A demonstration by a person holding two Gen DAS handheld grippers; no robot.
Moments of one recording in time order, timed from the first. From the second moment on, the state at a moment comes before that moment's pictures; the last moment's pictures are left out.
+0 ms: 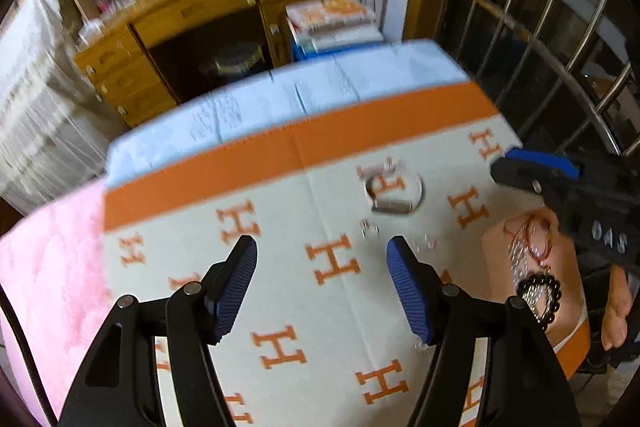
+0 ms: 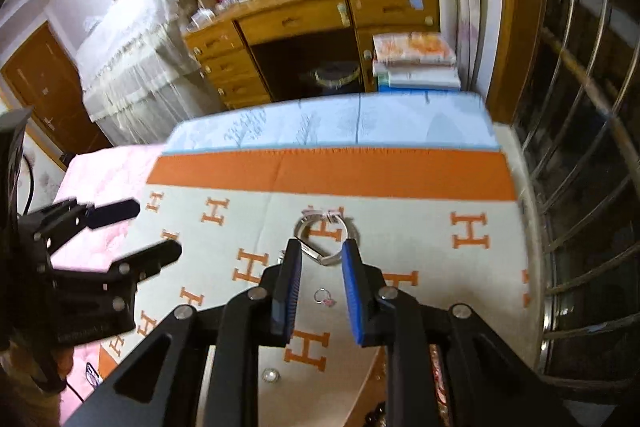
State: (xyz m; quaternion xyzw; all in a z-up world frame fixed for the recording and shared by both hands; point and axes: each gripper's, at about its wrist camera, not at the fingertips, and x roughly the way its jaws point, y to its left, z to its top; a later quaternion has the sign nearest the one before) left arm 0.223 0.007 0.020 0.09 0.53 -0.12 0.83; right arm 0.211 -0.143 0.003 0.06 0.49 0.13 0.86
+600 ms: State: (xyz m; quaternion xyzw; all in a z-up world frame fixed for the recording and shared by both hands) left arm 0.157 -0.032 -0.075 0.09 0.61 -0.24 0.75; right arm 0.276 -0.114 -0.109 0.04 0.56 0.07 0.82
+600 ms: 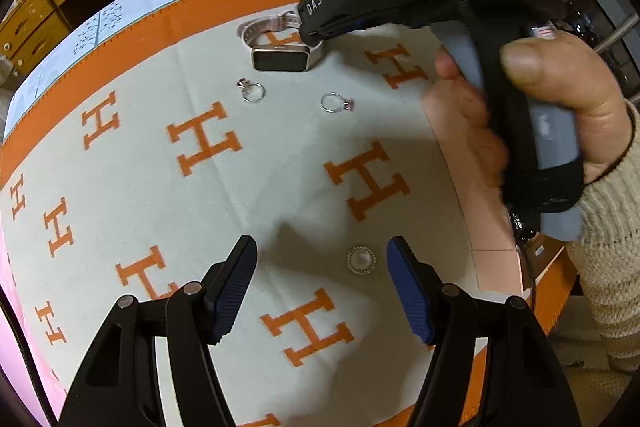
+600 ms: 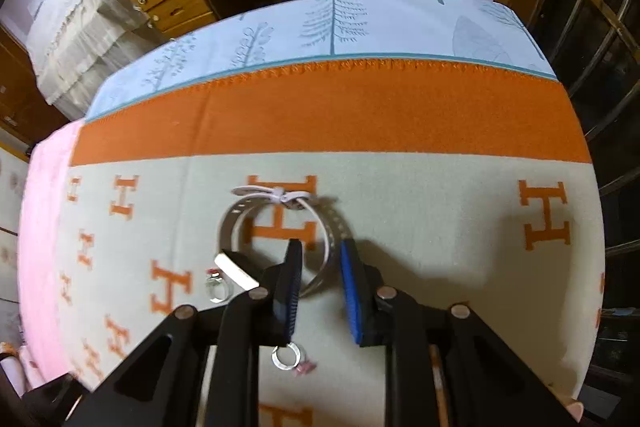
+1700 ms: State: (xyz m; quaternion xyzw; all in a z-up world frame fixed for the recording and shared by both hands) left arm 0.089 -0.019 -0.080 0.03 0.54 -0.17 0.83; right arm 0.051 -0.266 -0.073 0.17 0.47 0.01 0.86
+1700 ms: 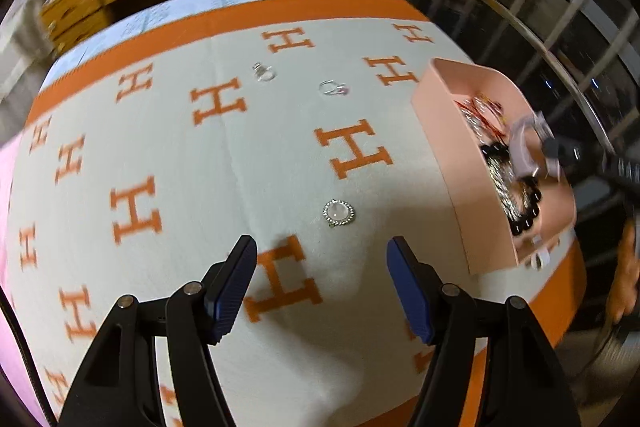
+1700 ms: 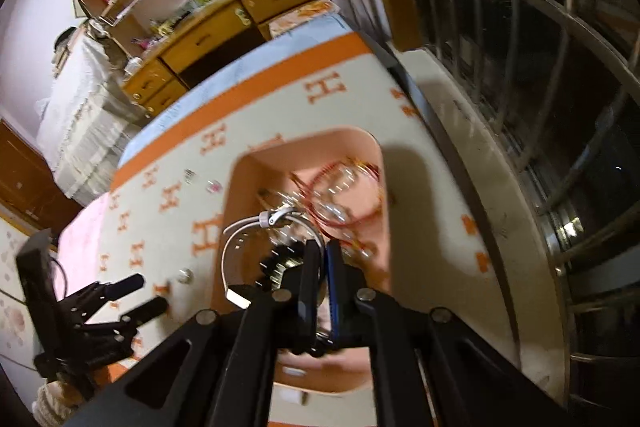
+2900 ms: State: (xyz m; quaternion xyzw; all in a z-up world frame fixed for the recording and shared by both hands) left arm 0.065 -0.010 -0.061 -0.06 0.45 -0.12 0.88; right arm -0.018 -0.245 -0.057 0.16 0.36 0.03 0.92
